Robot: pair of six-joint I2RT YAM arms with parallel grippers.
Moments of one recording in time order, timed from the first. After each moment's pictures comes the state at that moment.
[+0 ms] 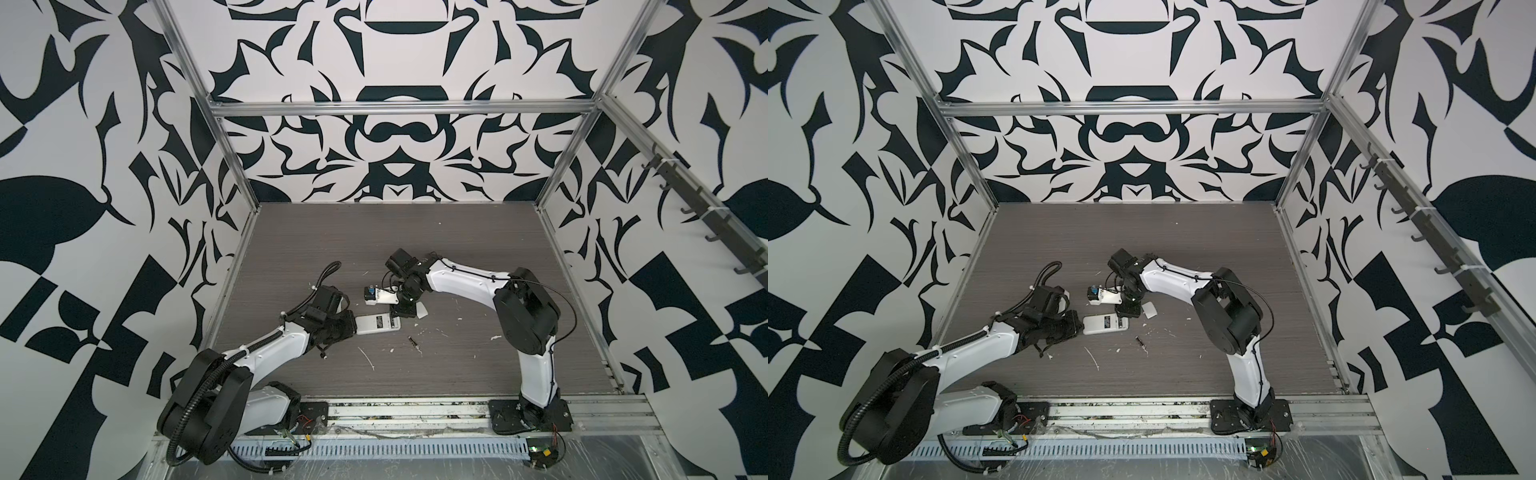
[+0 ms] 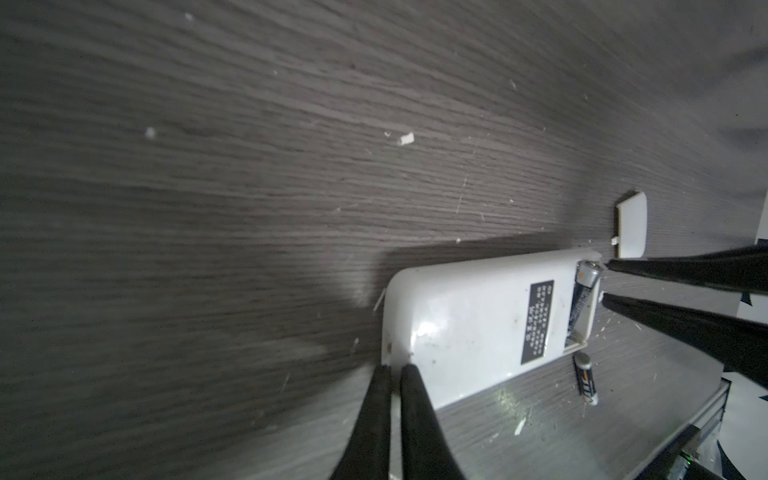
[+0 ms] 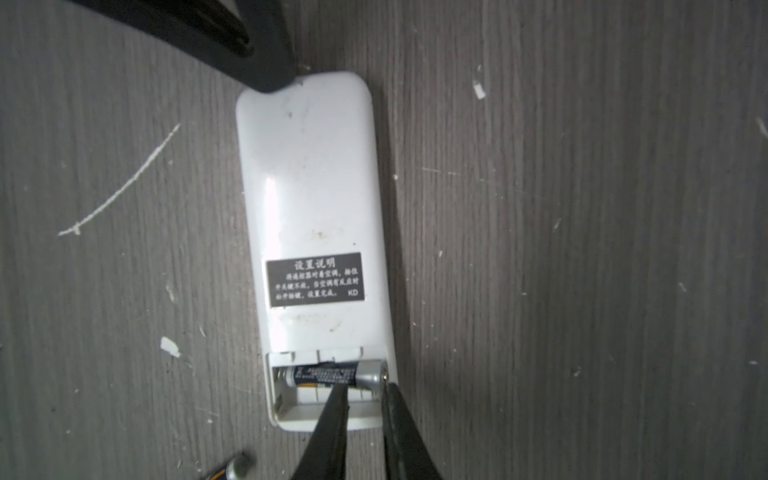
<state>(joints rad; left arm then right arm) -0.49 1.24 0.45 -0.23 0.25 -0.73 0.80 2.00 1.45 -0.76 -0.32 -0.72</state>
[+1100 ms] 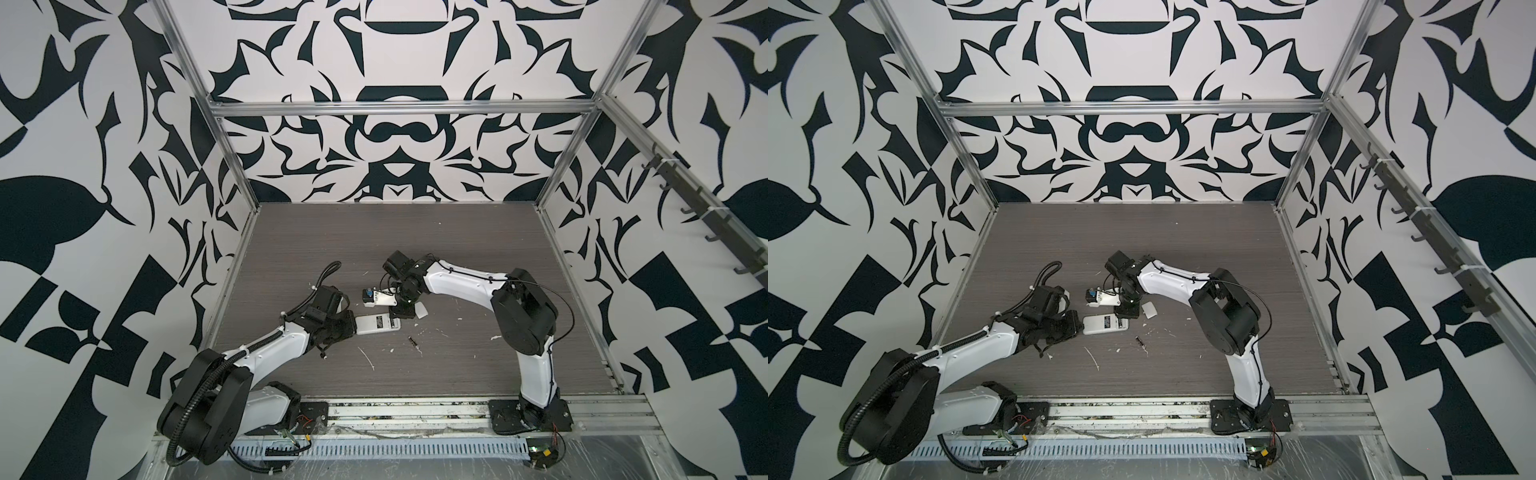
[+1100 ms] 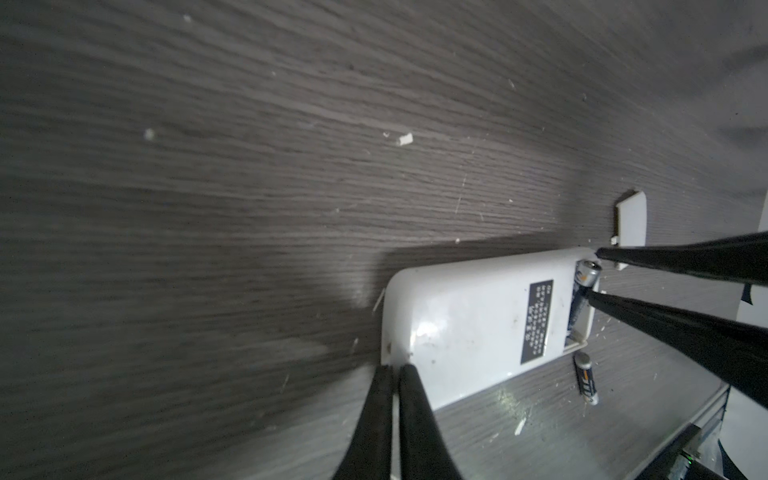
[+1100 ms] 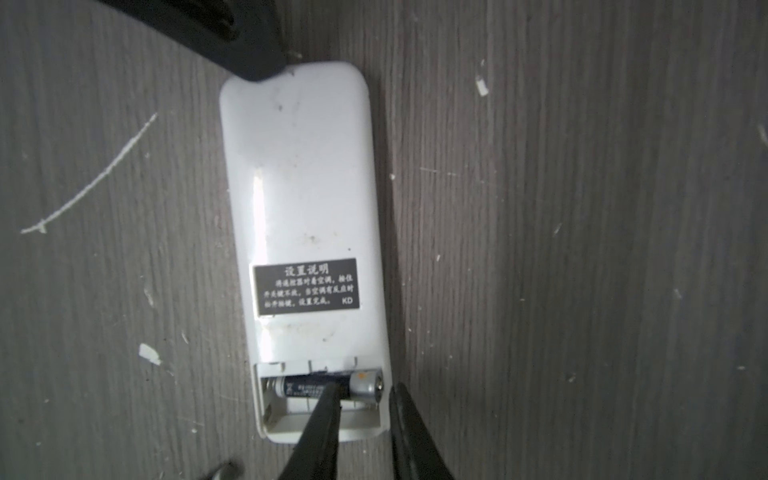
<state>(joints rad) -0.49 1.24 0.45 -0.23 0.25 -0.73 0.82 2.01 1.45 -0.74 -0.26 -0.73</state>
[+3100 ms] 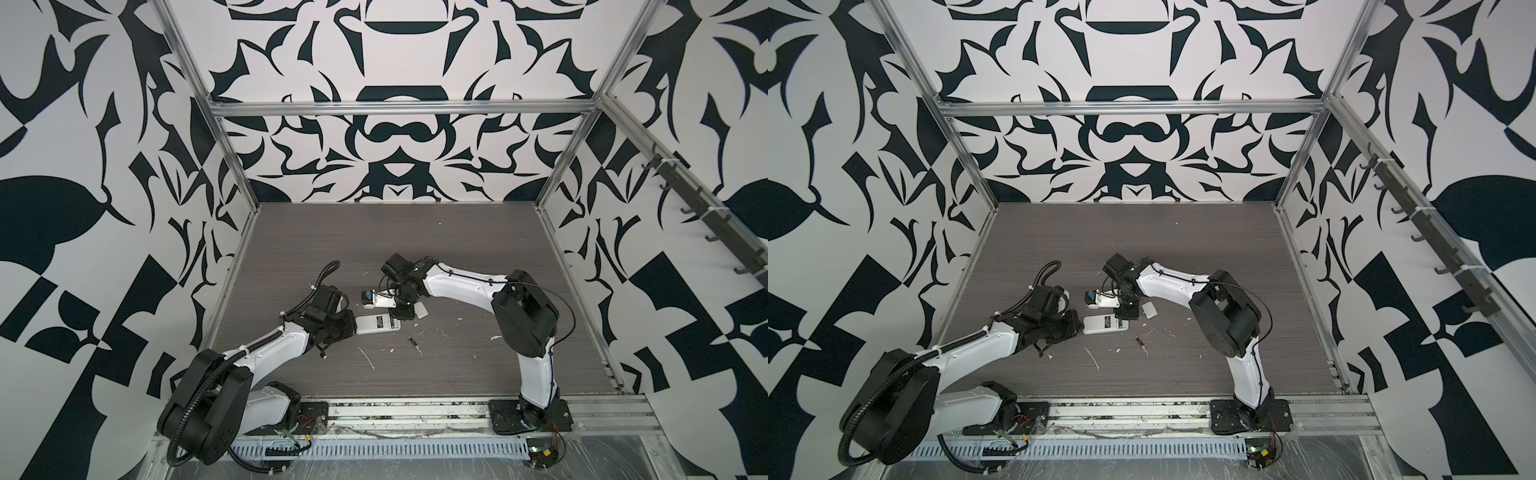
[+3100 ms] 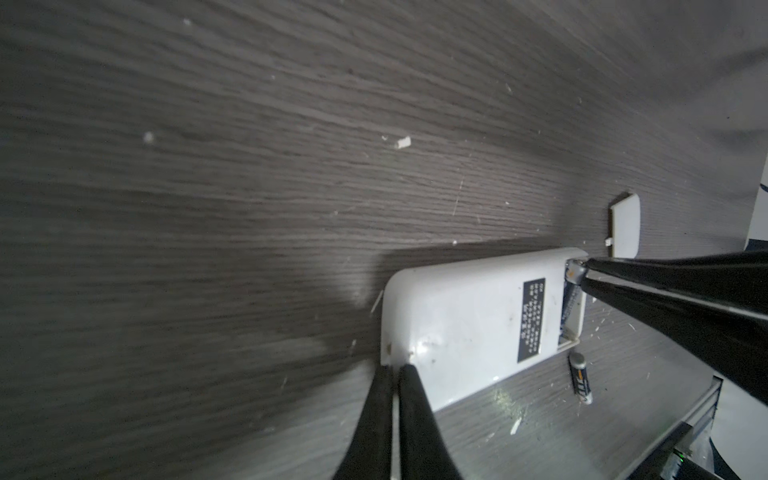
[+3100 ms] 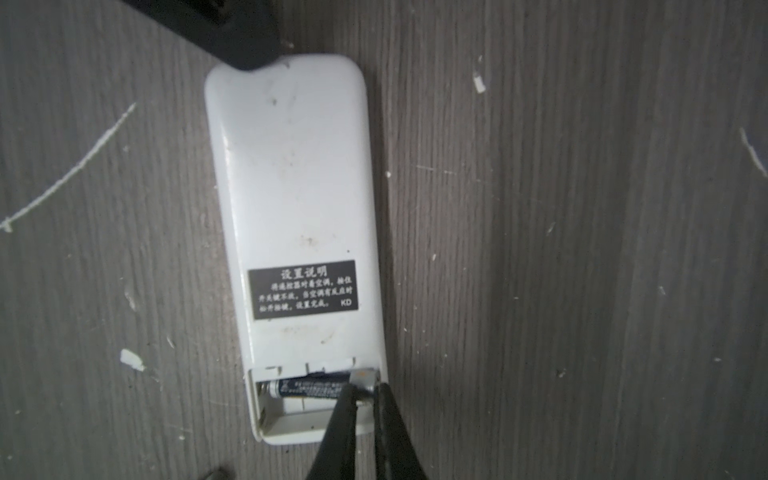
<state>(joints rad) -0.48 1.24 0.45 -0.22 0.26 -0.73 0.84 2.00 1.43 -0.72 -0.21 -0.72</state>
